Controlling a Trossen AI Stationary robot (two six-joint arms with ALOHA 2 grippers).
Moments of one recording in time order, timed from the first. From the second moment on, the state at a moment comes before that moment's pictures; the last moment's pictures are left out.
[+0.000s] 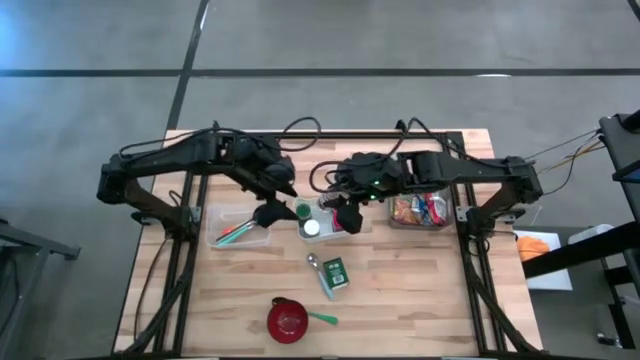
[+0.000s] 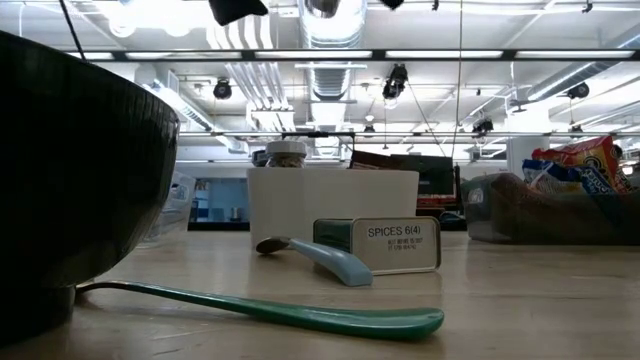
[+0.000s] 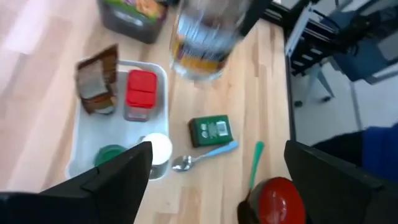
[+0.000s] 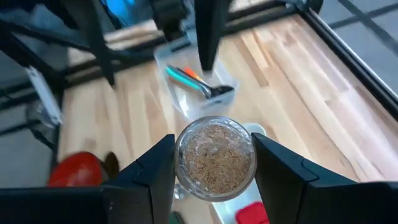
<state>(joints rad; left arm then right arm) 0.09 1.44 1.59 -0.99 0.29 -0.25 0.07 1.61 1.73 -0.78 0.13 0.37</state>
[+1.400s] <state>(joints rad) 0.09 1.08 1.19 -0.68 0.19 -0.45 -0.12 2.01 1.51 -0.54 -0.02 0.12</state>
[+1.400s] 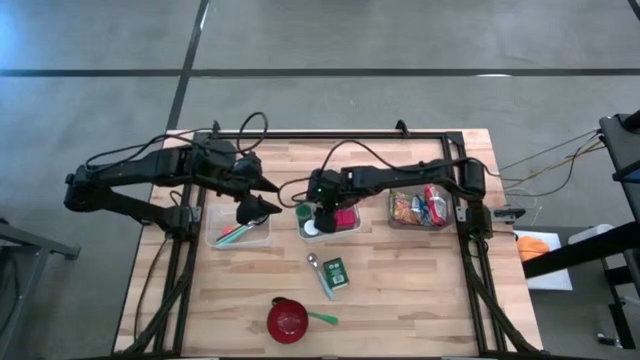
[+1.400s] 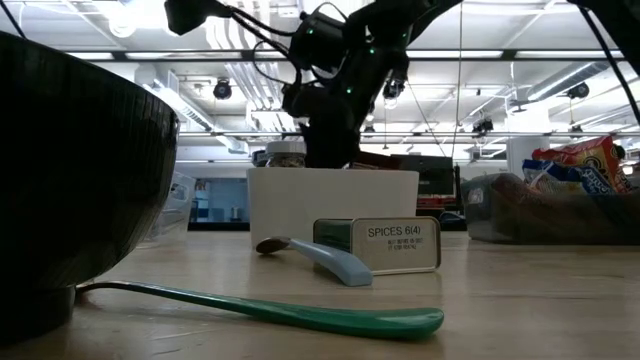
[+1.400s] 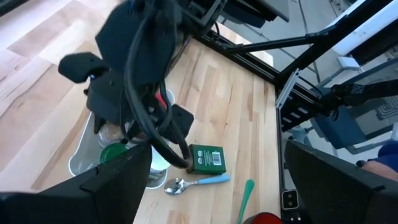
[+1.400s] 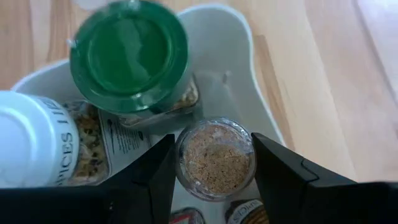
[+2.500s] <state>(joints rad) 0.09 1.08 1.19 -0.68 0.19 -0.48 -0.13 2.03 1.42 -0.43 0.00 0.10</state>
